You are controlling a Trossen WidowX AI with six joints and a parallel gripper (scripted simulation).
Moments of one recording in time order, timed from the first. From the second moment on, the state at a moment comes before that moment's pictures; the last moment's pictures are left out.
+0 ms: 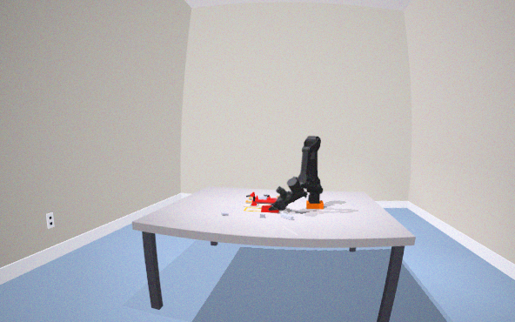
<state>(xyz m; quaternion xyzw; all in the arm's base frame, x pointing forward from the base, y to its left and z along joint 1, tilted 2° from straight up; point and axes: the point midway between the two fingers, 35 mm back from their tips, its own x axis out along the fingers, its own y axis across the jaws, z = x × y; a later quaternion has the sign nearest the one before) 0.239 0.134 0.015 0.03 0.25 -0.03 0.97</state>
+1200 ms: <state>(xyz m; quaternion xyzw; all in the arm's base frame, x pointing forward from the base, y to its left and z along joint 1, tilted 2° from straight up) 0.241 0.136 0.053 0.03 0.25 -0.03 0.97</state>
